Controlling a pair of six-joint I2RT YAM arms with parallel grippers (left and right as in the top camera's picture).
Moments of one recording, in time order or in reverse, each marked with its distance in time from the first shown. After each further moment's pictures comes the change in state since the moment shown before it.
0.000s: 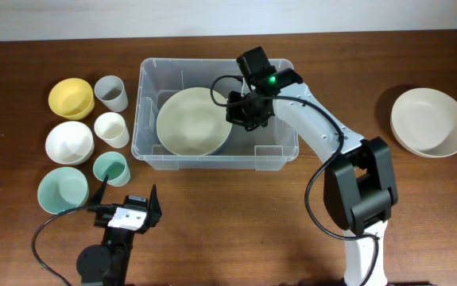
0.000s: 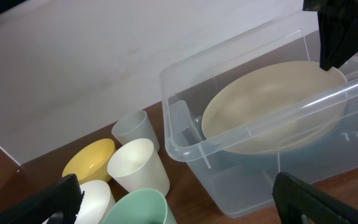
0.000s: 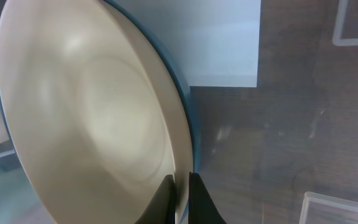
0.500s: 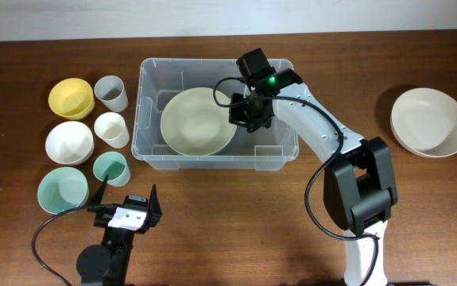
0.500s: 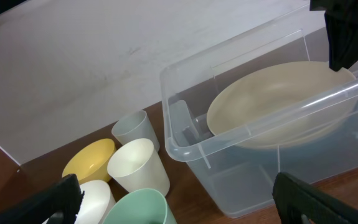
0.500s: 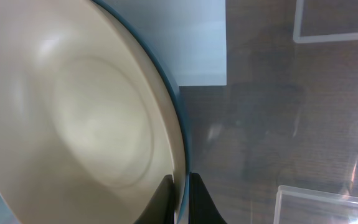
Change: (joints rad) left arm 0.000 0.000 0.000 0.000 0.000 0.000; right arm 0.000 0.000 -0.002 -0.032 0.072 0.000
